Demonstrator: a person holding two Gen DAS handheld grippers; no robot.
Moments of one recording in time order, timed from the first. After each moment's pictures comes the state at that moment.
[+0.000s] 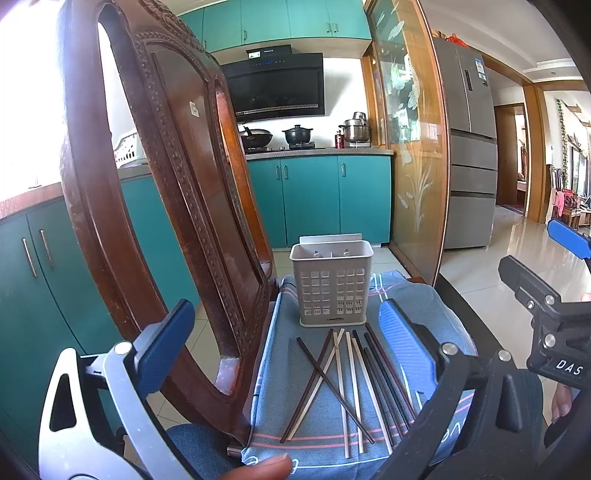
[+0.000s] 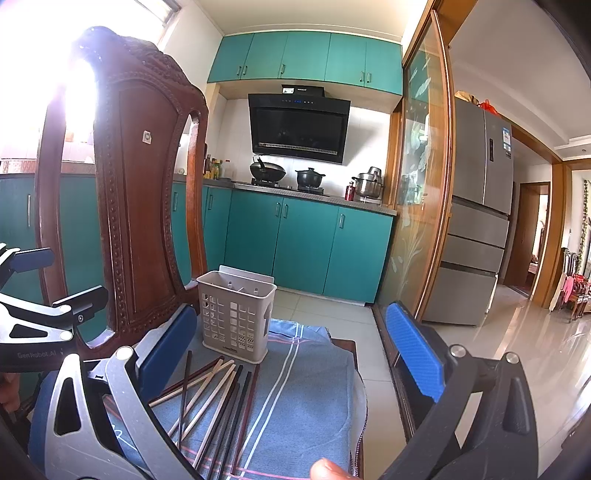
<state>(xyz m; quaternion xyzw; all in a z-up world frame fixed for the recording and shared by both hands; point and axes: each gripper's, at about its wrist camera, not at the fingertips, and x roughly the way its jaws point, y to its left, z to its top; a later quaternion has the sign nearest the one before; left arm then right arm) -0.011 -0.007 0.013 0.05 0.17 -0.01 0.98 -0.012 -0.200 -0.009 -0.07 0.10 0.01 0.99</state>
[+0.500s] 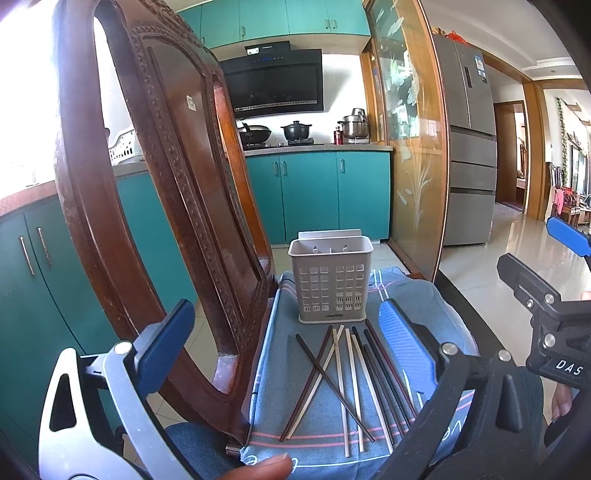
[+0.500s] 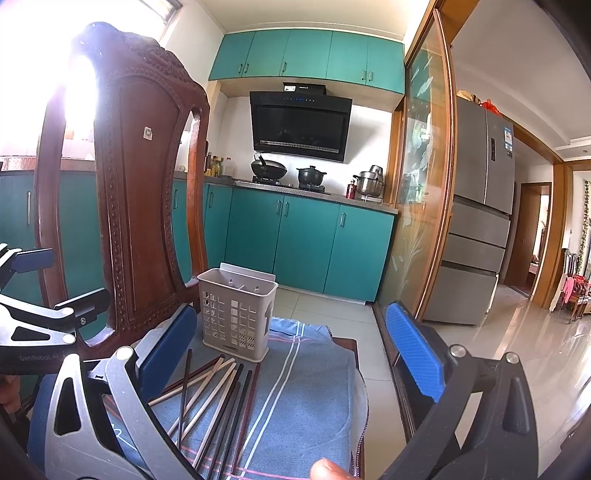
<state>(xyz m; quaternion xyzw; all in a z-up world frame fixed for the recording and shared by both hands) -0.007 -0.010 0.010 0.05 0.18 -0.01 0.98 -0.010 -0.199 -0.008 -0.07 0.11 0.01 0.99</state>
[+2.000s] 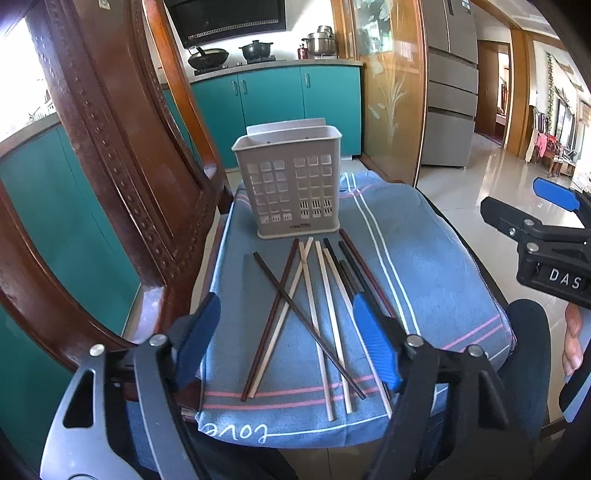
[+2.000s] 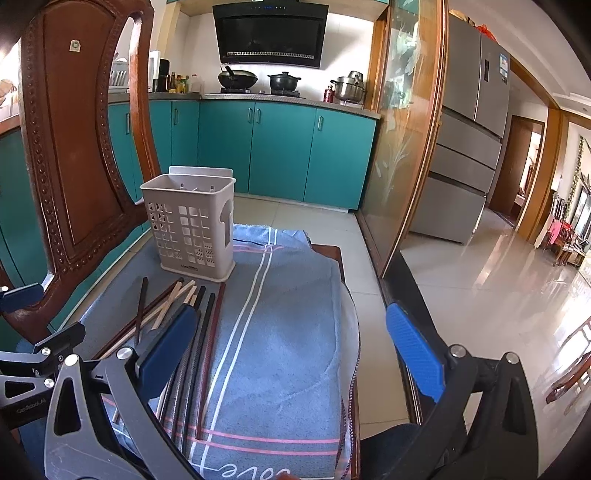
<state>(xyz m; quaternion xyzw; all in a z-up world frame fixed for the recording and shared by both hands) 0.045 -0.039 -0.064 0.08 0.34 -0.07 0.94 0.057 -0.234 -0.065 -0.04 0.29 -0.05 0.95</state>
